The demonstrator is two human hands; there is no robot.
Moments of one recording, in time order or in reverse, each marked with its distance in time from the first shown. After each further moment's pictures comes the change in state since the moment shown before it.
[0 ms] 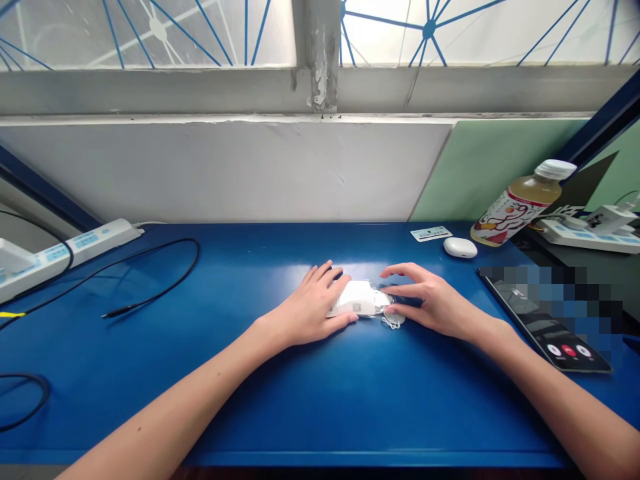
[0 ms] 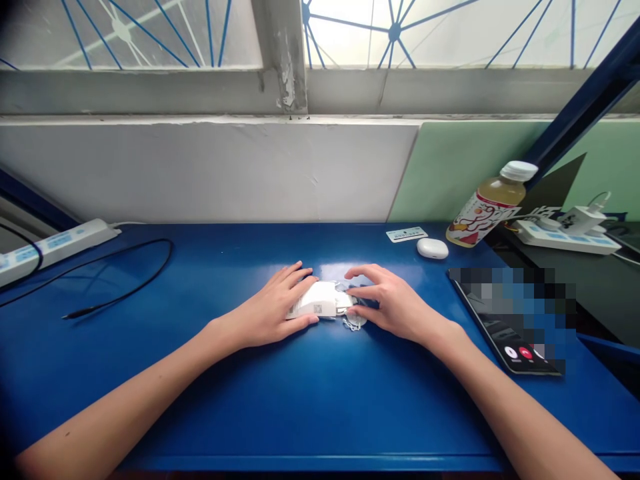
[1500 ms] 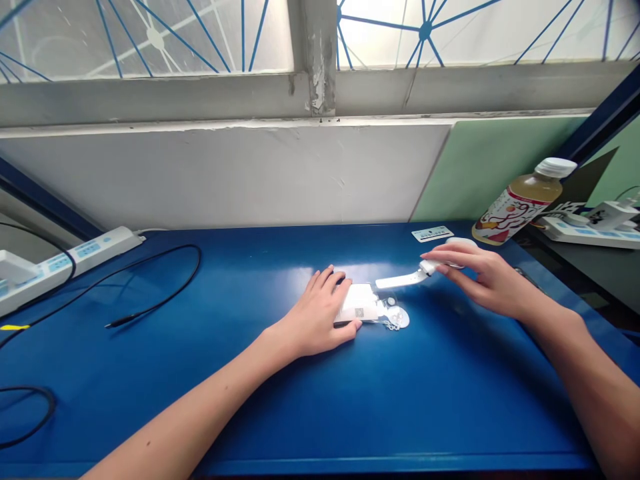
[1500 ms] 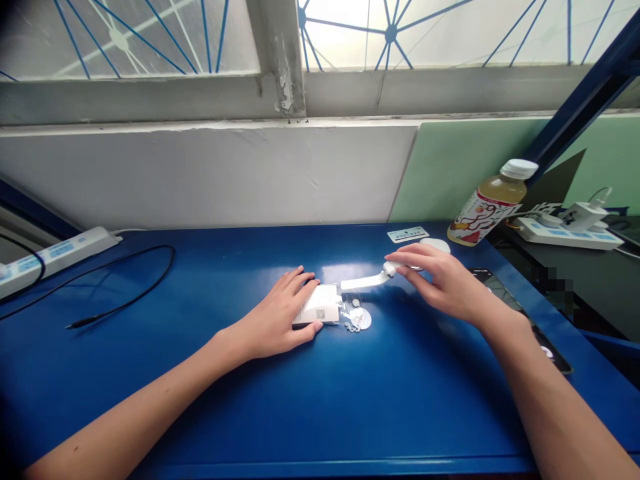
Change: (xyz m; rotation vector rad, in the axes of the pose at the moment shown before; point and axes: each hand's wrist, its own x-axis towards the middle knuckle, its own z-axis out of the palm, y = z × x) left_hand -0.002 0.007 0.006 -0.005 -0.008 -0.049; right_hand -0.019 0.033 -0.051 -0.064 0.146 0.133
